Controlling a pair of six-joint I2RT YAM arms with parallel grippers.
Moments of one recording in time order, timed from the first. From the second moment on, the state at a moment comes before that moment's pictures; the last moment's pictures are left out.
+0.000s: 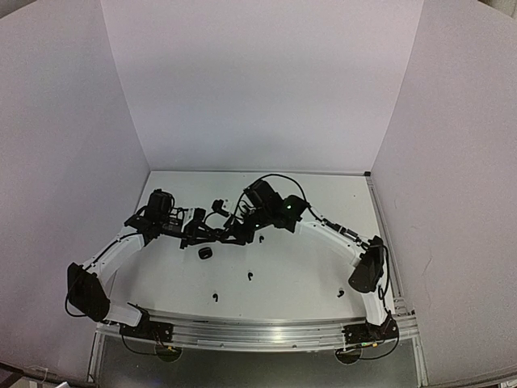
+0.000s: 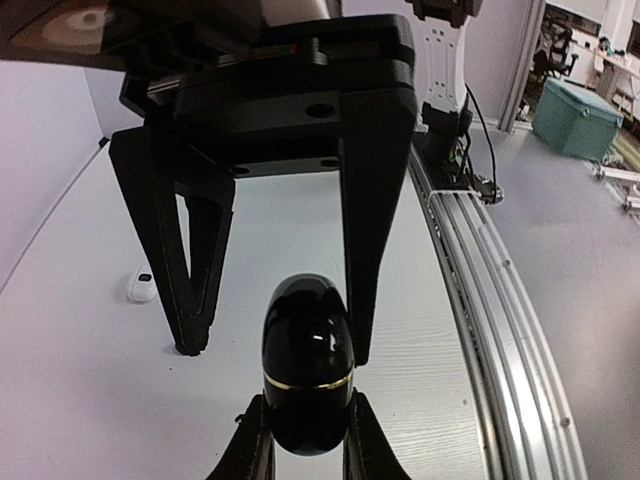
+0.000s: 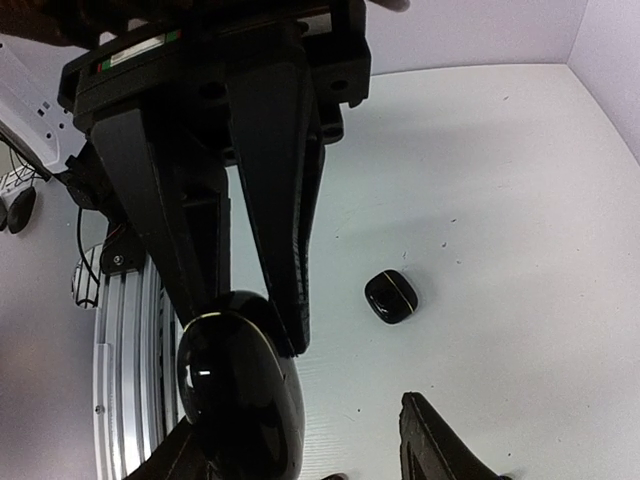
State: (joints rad) left arm -0.41 1.38 1.09 -0.44 1.11 0.68; right arm 0.92 2.12 2.14 -0.75 -0.49 -0.22
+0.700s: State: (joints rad) left arm -0.40 1.38 1.09 -0.56 1.07 0.95; right arm 0.92 2.13 2.16 -0.79 -0.53 -0.21
